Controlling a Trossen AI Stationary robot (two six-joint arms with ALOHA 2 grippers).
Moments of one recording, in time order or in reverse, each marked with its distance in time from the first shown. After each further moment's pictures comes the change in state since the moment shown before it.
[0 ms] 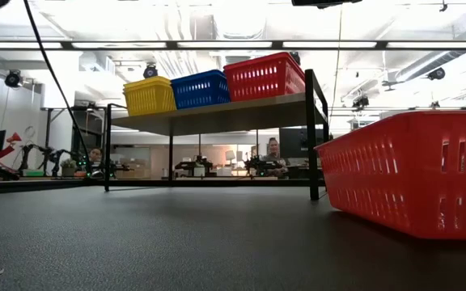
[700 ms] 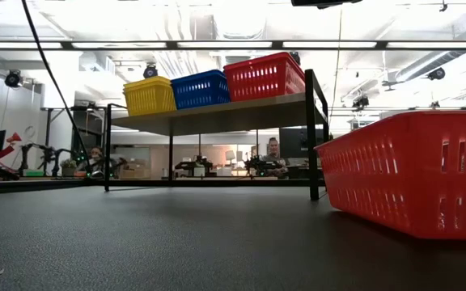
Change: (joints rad) left arm 0.000 -0.013 0.010 0.120 -0.023 0.402; right arm 0.000 0.001 0.000 0.000 0.004 0.008
